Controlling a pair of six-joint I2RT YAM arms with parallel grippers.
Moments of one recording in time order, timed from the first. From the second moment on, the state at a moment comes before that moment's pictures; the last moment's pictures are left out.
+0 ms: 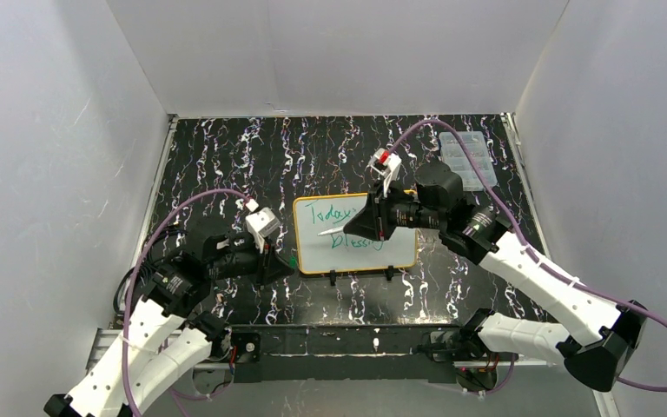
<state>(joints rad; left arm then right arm) -0.55 0.60 0.74 -0.70 0.52 -0.09 0.83 1.06 1.07 -0.36 -0.41 0.33</state>
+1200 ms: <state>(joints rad) -0.75 0.68 0.72 -0.64 0.65 -0.09 0.81 1.17 1.10 -0.47 -0.85 0.44</state>
